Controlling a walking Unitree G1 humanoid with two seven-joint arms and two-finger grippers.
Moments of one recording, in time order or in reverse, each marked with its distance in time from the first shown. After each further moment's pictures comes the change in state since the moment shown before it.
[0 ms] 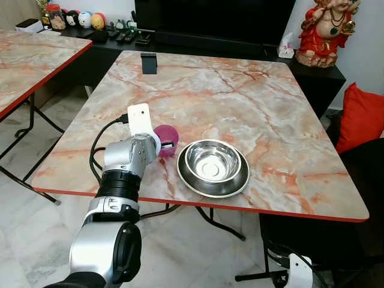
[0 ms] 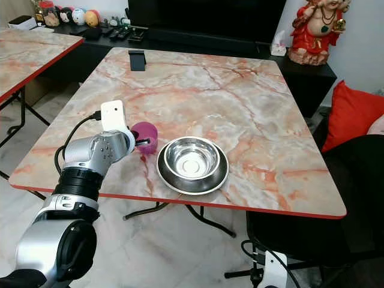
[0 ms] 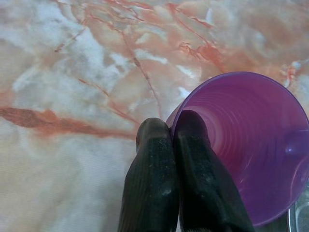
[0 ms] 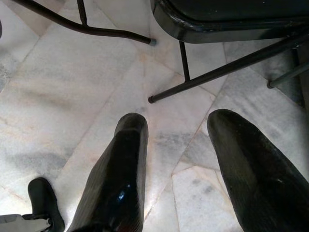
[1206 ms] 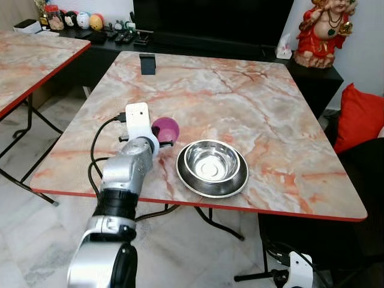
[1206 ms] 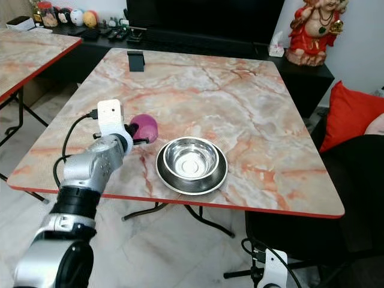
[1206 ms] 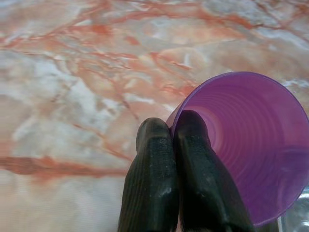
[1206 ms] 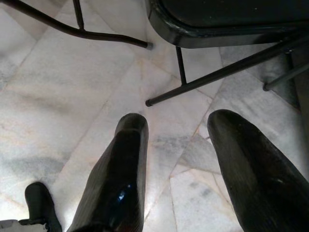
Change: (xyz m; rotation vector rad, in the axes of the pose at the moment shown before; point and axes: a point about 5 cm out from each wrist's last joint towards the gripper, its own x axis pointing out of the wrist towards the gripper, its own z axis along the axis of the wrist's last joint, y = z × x) left arm -0.005 0.008 0.006 0.062 -0.183 -0.071; right arm 0.000 -0.001 0.003 -0.003 -0.009 -0.009
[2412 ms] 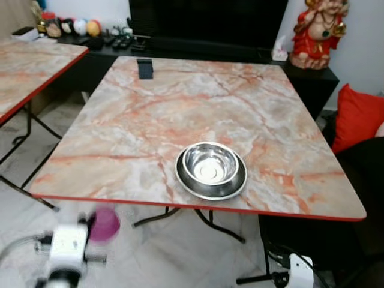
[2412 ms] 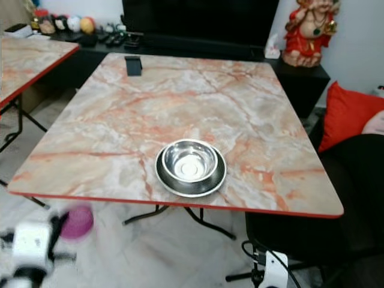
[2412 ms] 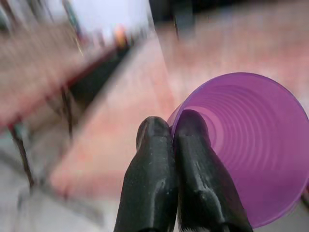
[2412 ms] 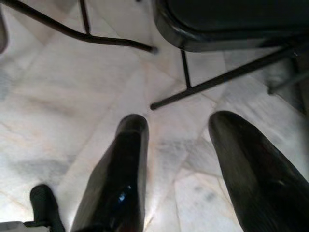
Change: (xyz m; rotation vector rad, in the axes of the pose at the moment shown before) left arm -0.159 0.101 -0.085 0.433 -0.456 0.110; right arm 0.000 -0.001 -0.001 -0.012 0.003 -0.003
